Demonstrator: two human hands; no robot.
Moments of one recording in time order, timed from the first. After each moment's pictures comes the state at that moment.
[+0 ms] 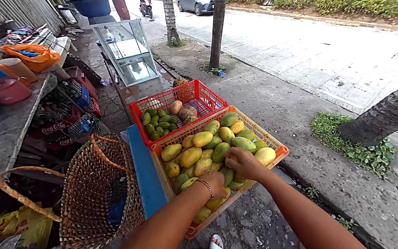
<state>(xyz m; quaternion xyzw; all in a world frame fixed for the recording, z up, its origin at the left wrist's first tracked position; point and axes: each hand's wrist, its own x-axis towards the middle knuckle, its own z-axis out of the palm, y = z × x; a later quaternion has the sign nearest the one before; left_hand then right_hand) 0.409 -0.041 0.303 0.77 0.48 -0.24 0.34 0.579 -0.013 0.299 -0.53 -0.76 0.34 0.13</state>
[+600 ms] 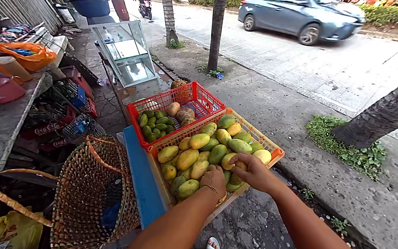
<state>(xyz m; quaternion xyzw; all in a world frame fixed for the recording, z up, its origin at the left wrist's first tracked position) 0.445 -0.043 0.280 0.70 0.63 -0.16 0.30 0.605 -0.042 0.308 -0.52 -0.74 0.36 0.23</state>
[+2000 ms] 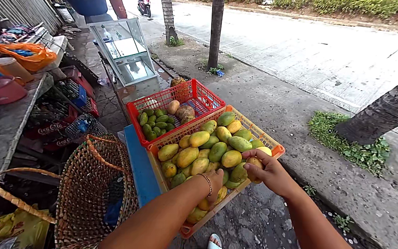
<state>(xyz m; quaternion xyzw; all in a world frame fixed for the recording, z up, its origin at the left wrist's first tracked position) 0.423 -0.040 0.313 0.77 0.46 -0.32 0.32 0.633 -0.064 0.307 -0.50 -0.64 0.45 0.37</state>
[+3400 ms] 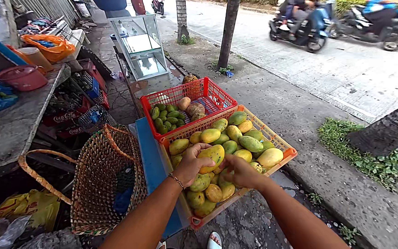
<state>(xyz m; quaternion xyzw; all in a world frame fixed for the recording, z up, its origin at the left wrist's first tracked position) 0.331 -0.060 0.330 0.42 0.50 0.41 0.63 0.547 -0.038 0.297 -0.42 -0.73 0.51 0.16</state>
